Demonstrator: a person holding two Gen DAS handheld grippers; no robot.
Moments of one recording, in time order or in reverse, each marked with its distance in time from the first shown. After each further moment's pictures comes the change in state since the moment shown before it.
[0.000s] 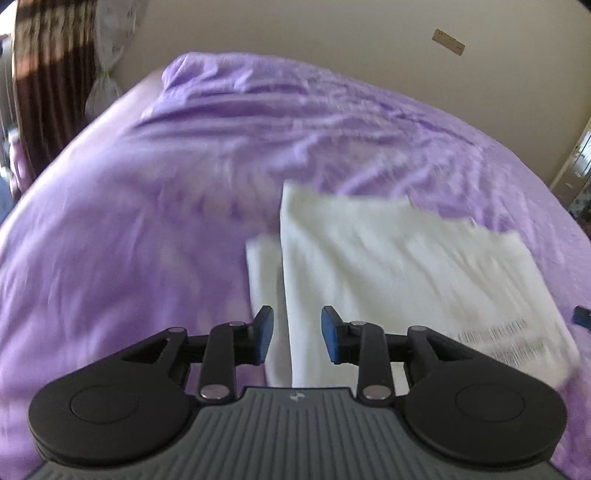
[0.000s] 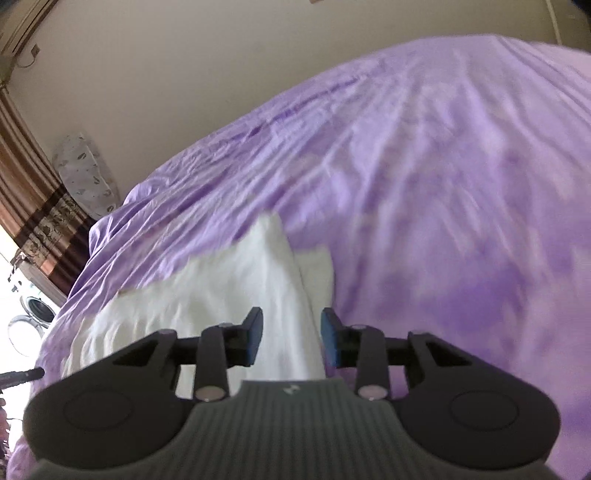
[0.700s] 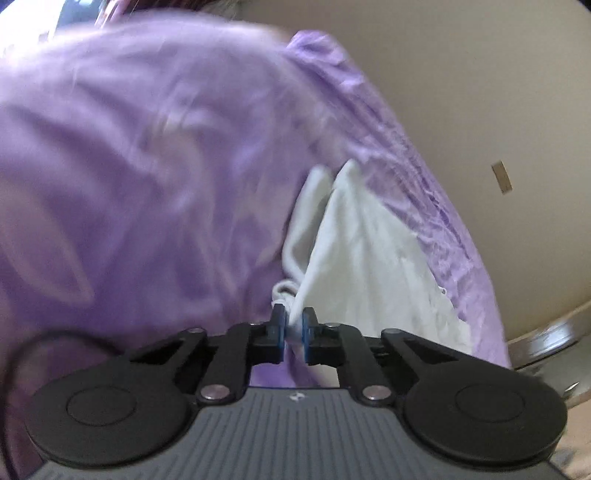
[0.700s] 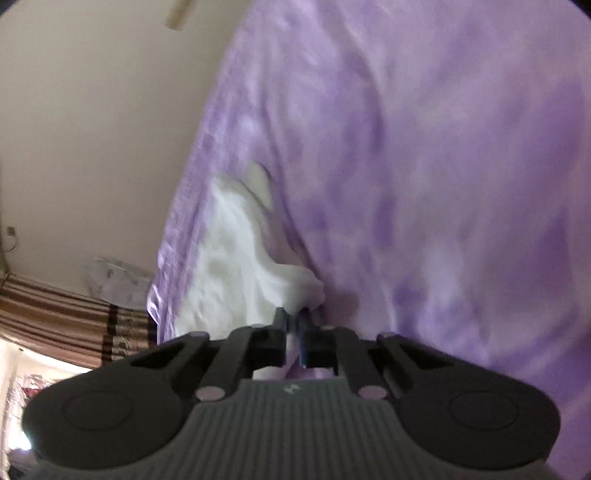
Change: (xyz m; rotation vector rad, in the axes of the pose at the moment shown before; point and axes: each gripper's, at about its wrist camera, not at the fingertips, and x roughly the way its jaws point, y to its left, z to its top) left arm -0.033 0.042 -0.099 -0.594 -0.112 -0.134; right arm -0.055 -0.063 -0.117 0.611 -0.010 0.200
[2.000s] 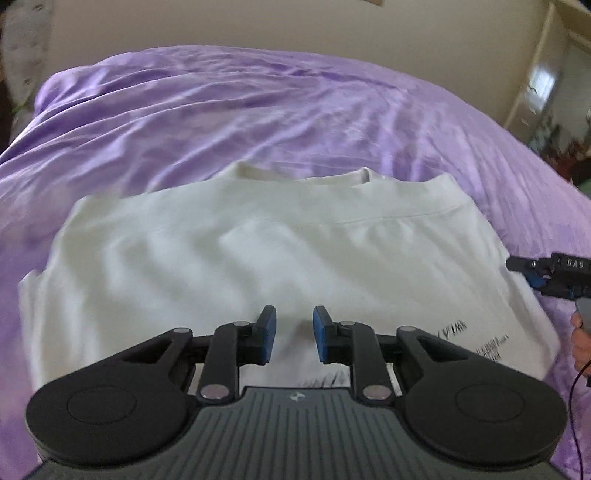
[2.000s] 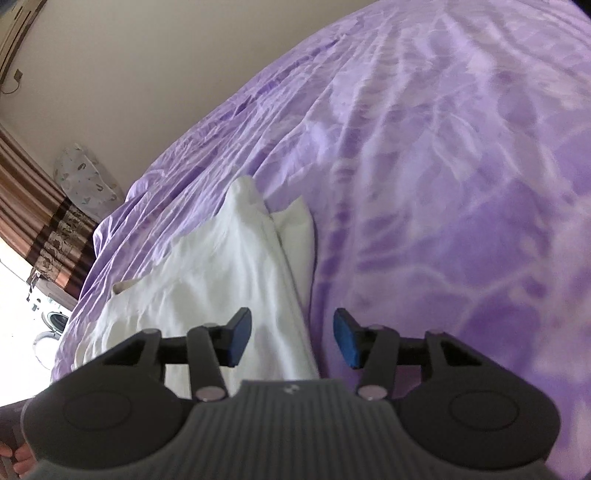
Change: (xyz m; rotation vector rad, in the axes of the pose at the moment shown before) left arm 0.170 -0.212 -0.045 0.825 0.207 0.058; right arm 0.115 0.063 0.076 -0.489 0.083 -0.147
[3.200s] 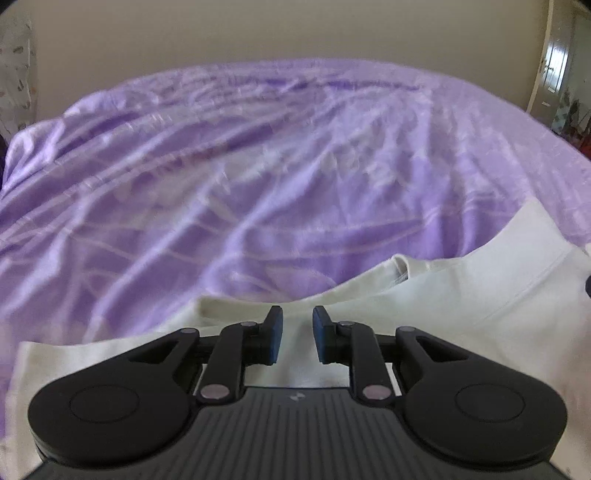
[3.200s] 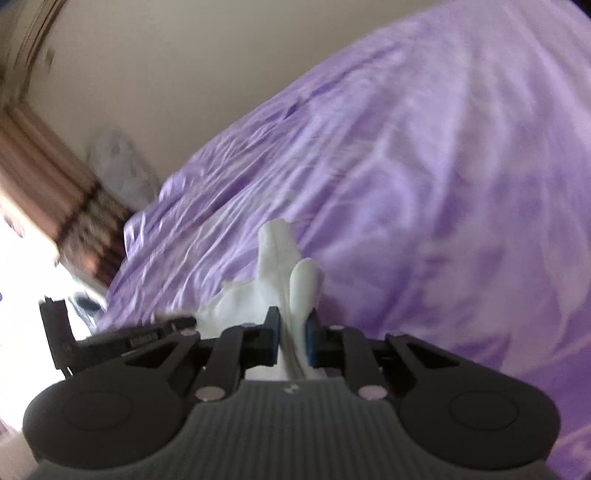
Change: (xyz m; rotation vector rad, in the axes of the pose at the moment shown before) left arm 0.078 -0.019 0.096 0.081 -0.034 0.115; right arm 0.033 0.062 0.077 -0.134 0.072 0.099
